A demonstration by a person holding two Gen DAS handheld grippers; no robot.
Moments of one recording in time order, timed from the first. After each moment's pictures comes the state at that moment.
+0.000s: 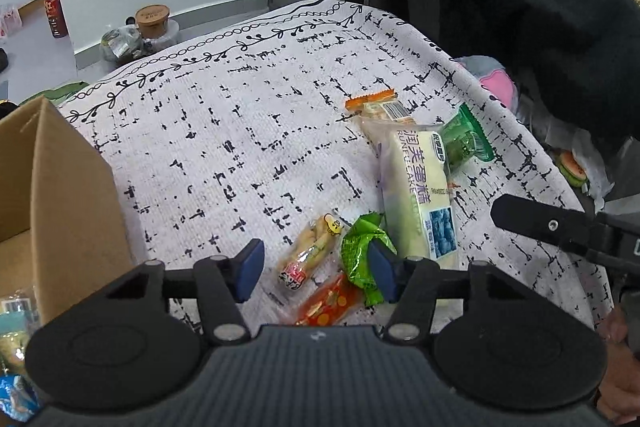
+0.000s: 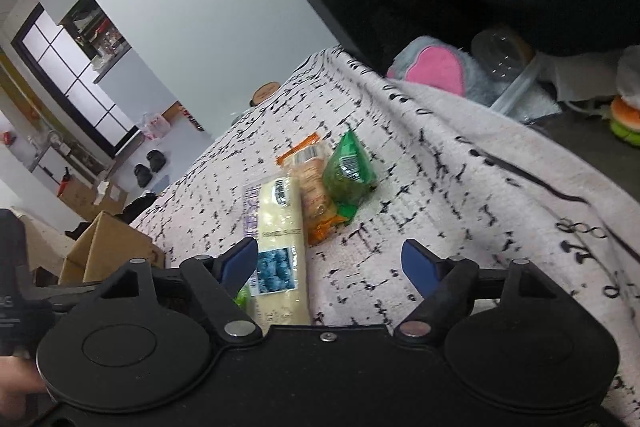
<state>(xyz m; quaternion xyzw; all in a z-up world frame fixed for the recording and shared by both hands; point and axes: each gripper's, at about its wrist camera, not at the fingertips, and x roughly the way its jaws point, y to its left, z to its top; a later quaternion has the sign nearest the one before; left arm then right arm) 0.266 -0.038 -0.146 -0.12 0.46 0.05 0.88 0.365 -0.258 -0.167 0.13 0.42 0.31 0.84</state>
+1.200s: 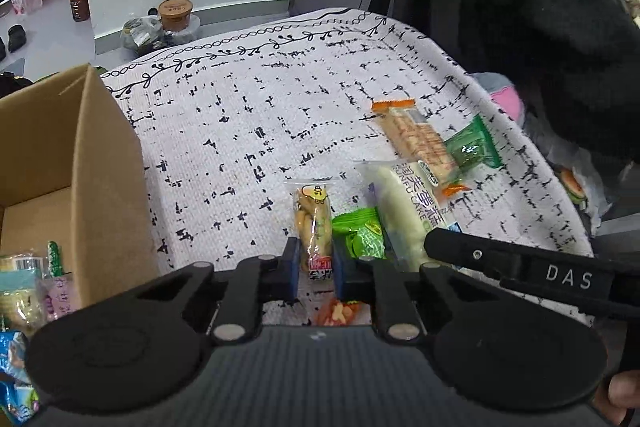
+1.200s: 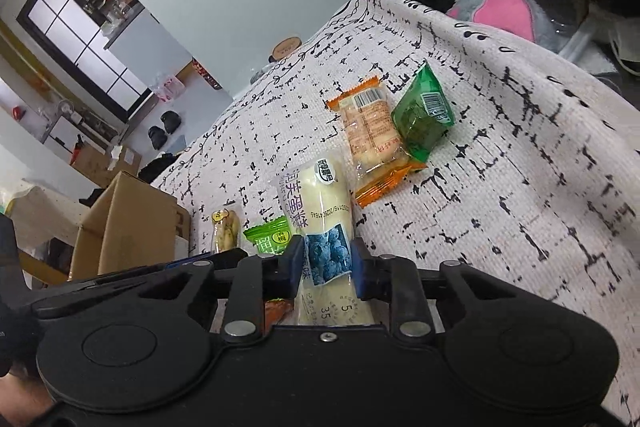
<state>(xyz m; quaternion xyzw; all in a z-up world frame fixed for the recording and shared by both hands) 0.238 -0.026 -0.137 -0.16 0.45 0.08 0.88 0.352 -0.220 -0.167 0.12 0.47 0.33 0.81</state>
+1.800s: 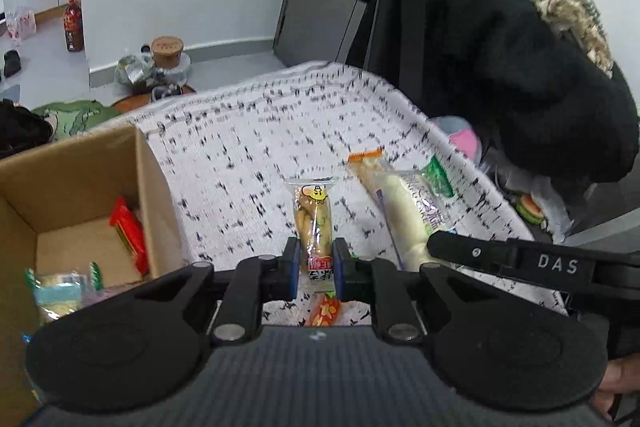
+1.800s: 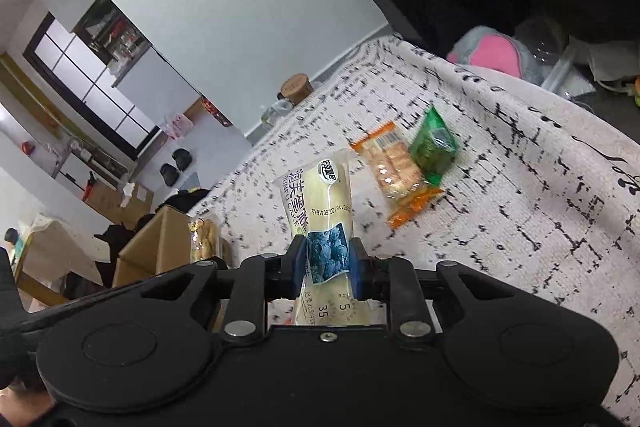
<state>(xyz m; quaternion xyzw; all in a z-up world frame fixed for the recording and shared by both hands) 0.199 -0.017 -0.082 -0.16 0.39 0.06 0.91 0.328 -0.230 -0.125 0.16 0.44 0.32 0.82</state>
